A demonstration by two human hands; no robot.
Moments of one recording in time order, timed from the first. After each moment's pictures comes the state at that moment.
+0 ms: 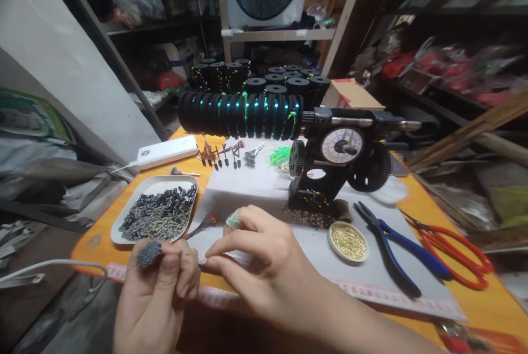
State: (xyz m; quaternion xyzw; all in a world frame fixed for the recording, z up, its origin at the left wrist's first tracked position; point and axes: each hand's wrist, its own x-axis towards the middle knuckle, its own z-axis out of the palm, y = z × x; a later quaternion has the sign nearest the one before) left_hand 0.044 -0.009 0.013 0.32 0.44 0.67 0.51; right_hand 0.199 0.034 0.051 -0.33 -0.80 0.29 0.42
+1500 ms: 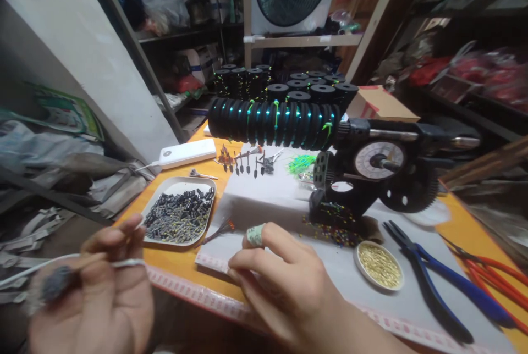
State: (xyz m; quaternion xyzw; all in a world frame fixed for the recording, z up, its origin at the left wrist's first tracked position) left_hand -0.002 0.005 0.029 0.35 0.41 0.80 0.25; right_hand 0.198 0.031 0.047 -0.30 -0.84 0.20 0.41
